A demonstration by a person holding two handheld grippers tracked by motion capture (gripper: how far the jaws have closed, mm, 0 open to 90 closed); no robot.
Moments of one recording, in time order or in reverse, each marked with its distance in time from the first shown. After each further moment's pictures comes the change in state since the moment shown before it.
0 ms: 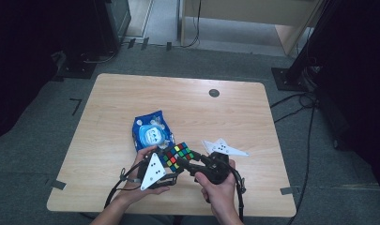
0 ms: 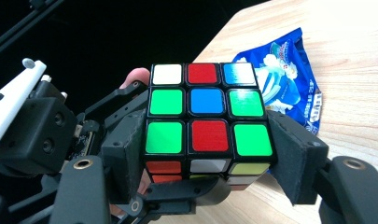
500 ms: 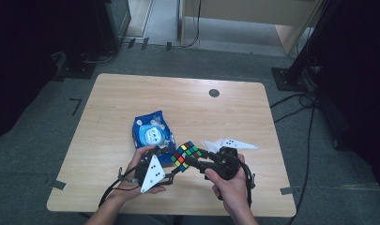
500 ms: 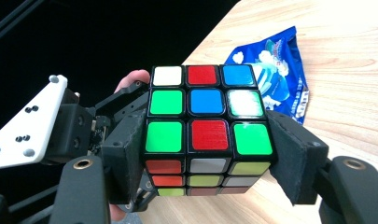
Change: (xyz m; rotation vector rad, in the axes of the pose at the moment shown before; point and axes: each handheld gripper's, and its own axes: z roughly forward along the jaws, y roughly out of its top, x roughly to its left) left arm 0.002 -0.007 -0.002 0.053 0.039 0.125; right arm -0.005 0.020 -0.019 0.079 0.012 -0.024
